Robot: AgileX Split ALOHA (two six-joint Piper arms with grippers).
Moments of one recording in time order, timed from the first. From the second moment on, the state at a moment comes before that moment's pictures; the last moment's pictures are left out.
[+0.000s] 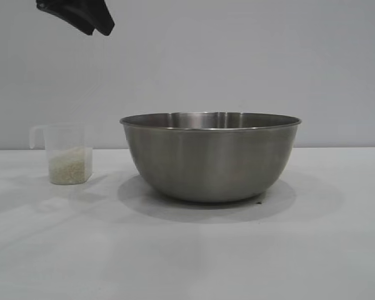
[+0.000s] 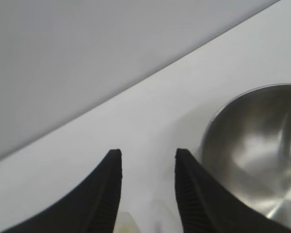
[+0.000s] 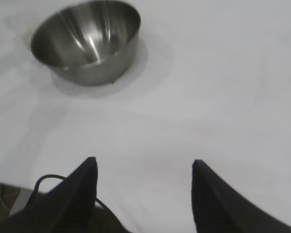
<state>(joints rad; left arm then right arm) -0.31 1.62 -1.00 -1.76 0.10 1.87 0.47 -0.02 -0.53 -0.02 1.25 0.16</state>
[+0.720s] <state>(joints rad) -0.31 1.62 -1.00 -1.77 0.10 1.87 0.47 -0.02 -0.49 -0.02 1.15 0.10</state>
